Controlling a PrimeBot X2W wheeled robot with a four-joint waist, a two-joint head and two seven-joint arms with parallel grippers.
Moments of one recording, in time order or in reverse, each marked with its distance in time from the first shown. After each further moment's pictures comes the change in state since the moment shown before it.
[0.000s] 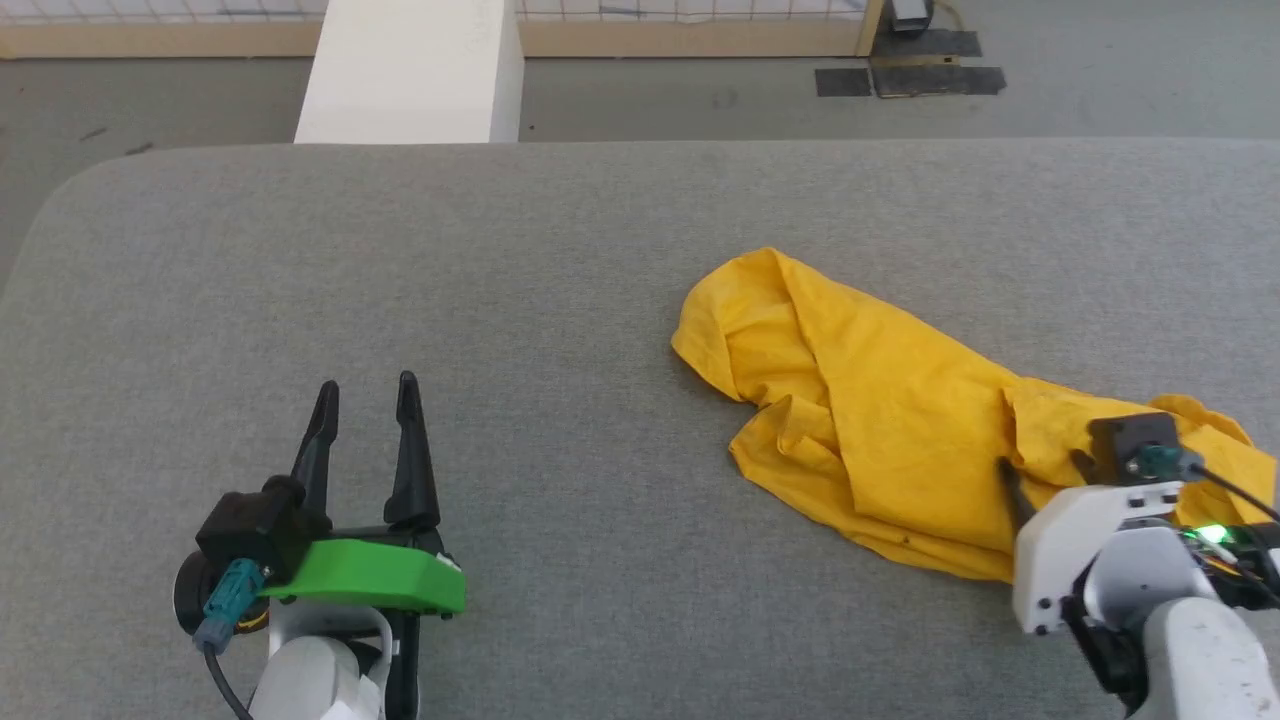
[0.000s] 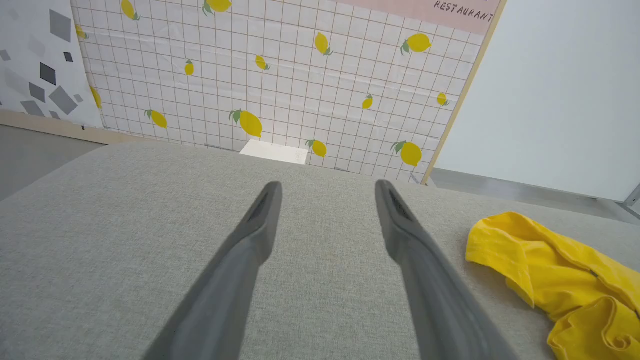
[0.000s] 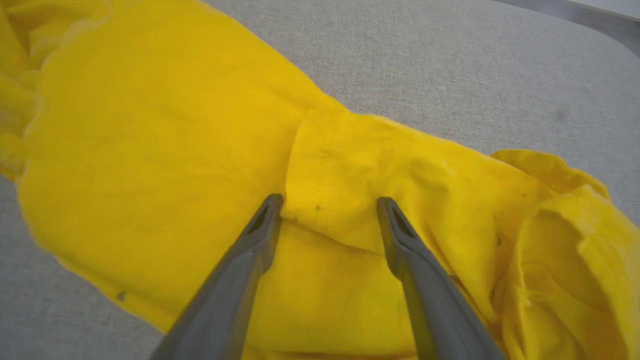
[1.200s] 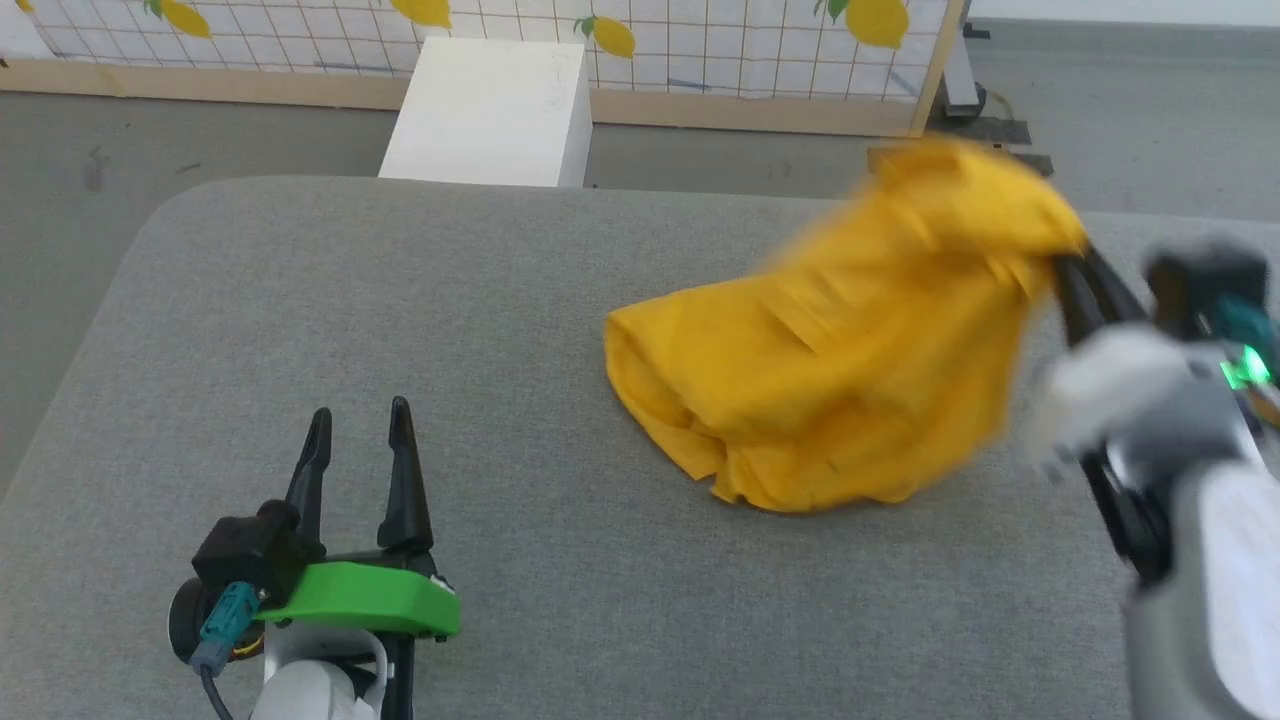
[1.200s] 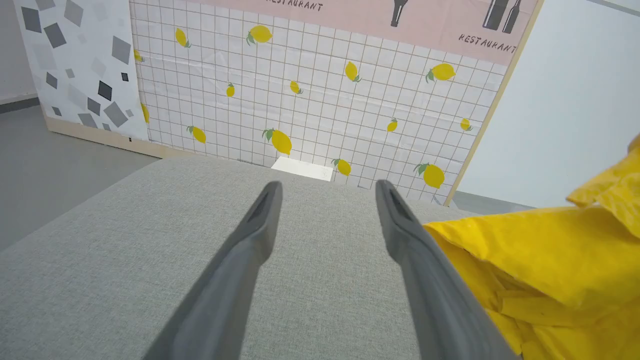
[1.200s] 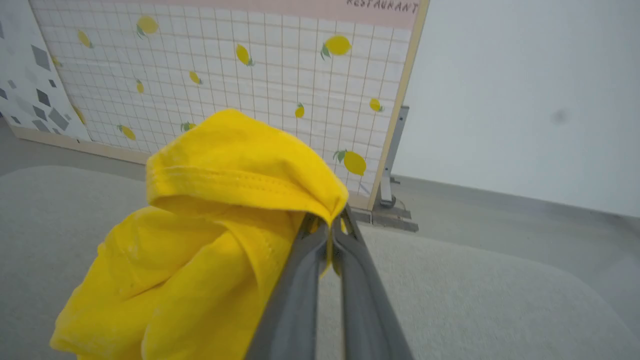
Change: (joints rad) left arm 0.040 0.001 0.008 -0.007 -0.002 0.009 0.000; right arm -0.228 0.000 0.038 -0.105 0.031 0.000 -0.158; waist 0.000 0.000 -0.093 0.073
